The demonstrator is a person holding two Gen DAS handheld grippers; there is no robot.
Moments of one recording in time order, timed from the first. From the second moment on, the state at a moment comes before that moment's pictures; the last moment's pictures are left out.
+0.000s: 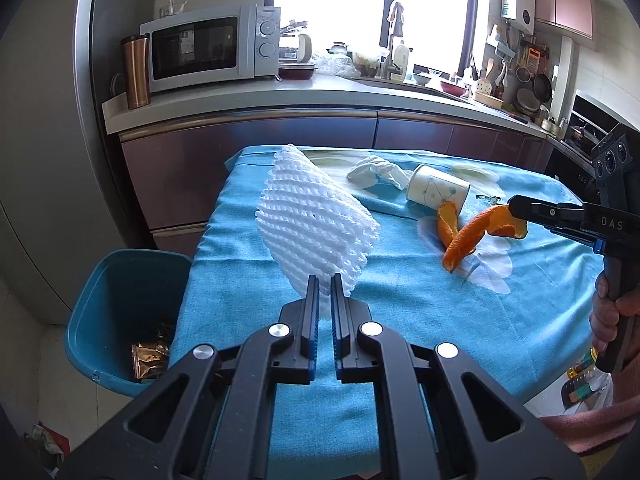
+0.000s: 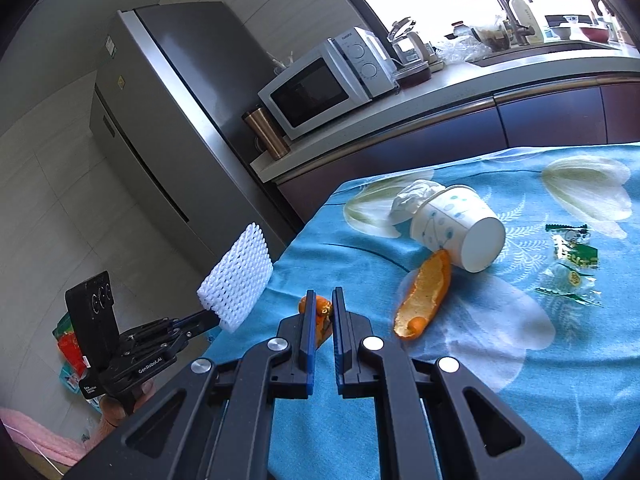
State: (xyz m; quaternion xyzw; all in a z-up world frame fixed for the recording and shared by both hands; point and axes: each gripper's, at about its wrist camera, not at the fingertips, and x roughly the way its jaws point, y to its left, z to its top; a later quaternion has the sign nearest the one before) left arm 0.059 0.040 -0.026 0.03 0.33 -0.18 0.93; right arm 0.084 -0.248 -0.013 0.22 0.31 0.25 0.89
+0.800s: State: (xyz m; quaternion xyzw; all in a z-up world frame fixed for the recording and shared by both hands) left arm 0.053 0.124 -0.021 0.00 0.32 -0.09 0.94; right arm 0.126 -0.146 -0.005 0.18 0.33 0.35 0.86
